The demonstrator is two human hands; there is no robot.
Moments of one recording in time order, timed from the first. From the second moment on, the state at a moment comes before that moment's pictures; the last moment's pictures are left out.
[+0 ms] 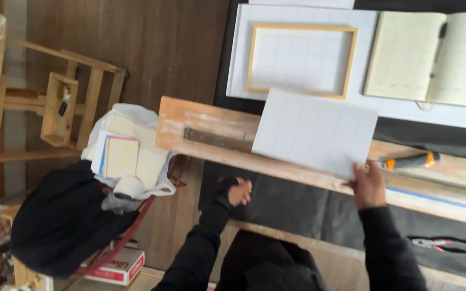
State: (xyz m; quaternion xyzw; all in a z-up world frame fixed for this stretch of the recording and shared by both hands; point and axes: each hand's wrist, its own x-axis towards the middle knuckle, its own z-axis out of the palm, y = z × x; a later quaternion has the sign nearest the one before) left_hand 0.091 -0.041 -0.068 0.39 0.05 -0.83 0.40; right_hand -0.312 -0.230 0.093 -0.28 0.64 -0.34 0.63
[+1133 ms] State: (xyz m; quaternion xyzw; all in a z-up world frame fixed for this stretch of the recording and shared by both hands) left_hand 0.196 0.010 -0.109 0.71 -0.05 -0.69 0.16; right_hand -0.313 -0.122 0.047 -0.32 0.75 0.03 0.57
